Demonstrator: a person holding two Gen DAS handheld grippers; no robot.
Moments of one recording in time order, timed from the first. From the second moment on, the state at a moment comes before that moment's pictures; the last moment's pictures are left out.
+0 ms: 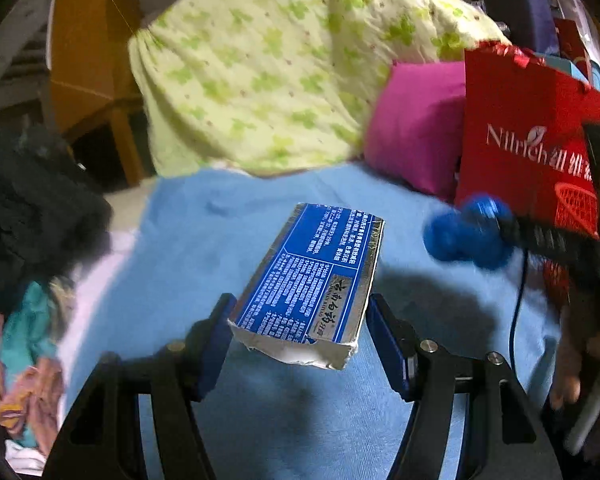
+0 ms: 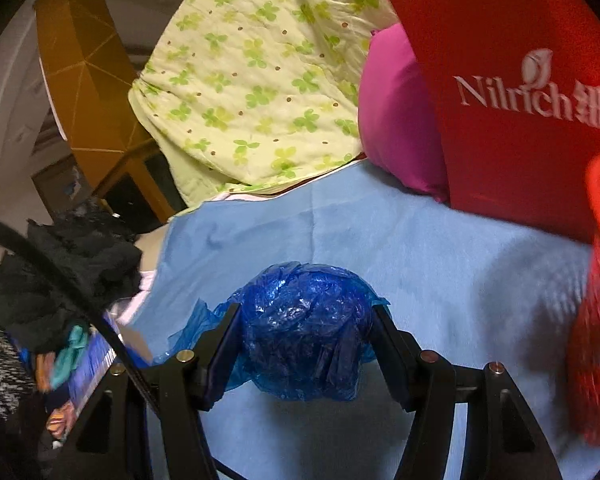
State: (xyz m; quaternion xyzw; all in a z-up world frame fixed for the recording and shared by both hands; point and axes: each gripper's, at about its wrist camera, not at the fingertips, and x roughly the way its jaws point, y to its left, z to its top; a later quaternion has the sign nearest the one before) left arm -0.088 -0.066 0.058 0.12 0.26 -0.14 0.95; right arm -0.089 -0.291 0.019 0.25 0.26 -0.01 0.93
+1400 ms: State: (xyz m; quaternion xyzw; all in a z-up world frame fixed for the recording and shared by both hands) left arm -0.154 -0.092 0.147 0.11 0.22 -0.08 0.97; right arm -0.231 -0.294 0.124 0.23 0.19 0.01 0.95
